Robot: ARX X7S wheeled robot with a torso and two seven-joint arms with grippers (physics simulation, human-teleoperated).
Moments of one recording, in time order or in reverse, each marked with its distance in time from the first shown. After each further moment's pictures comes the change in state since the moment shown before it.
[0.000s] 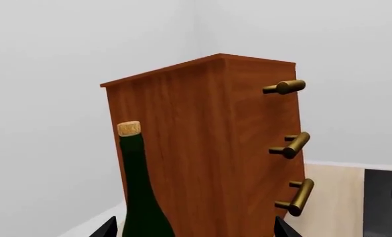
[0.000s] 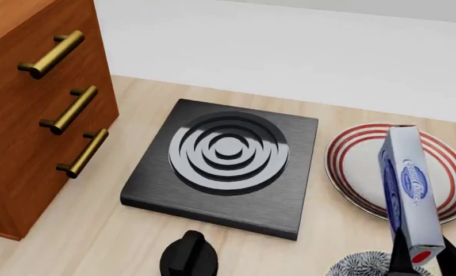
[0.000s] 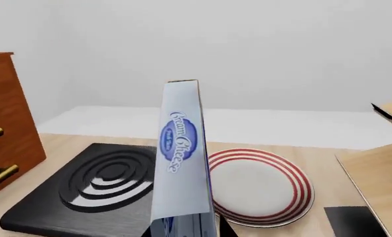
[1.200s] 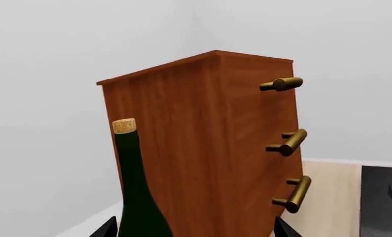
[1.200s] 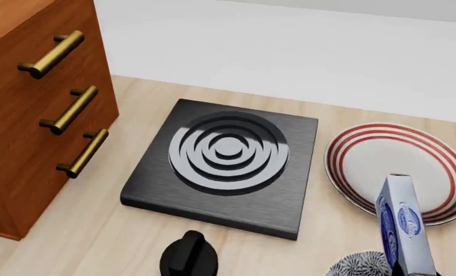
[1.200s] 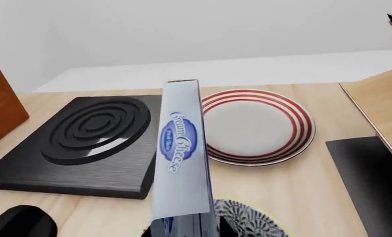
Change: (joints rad) left arm -0.008 -0.004 0.017 -0.009 0.001 -0.003 -0.008; right arm 0.007 -0.030 -0.066 0.207 0.014 0.006 -0.076
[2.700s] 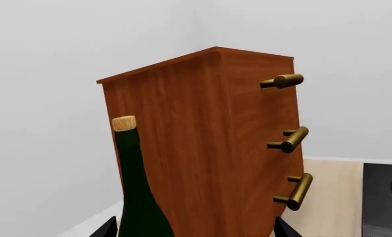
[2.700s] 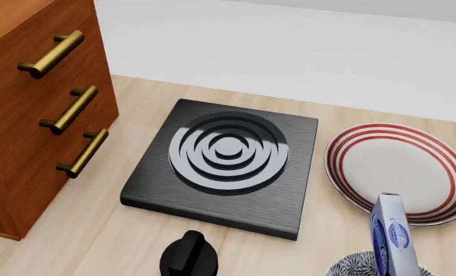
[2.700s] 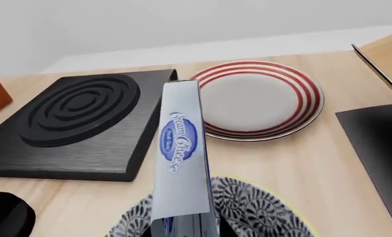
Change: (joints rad) left arm -0.005 -0.007 0.011 -0.013 -0.002 0.003 -0.012; right arm 0.074 -0.079 -0.112 0.228 -0.126 -0.071 -0.126
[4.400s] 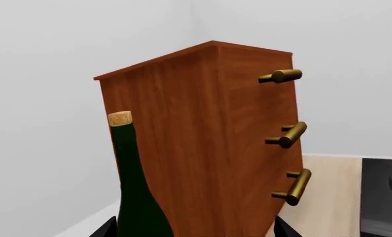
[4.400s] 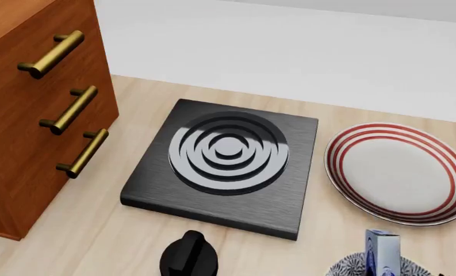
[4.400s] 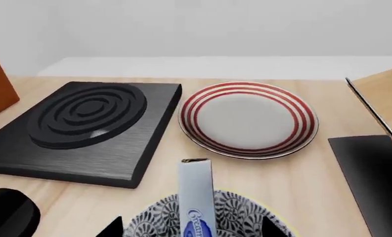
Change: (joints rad) left arm -0.009 -0.002 0.019 -0.021 0.002 0.004 -0.011; right arm -0.054 0.046 0.019 -0.128 -0.022 0.010 0.043
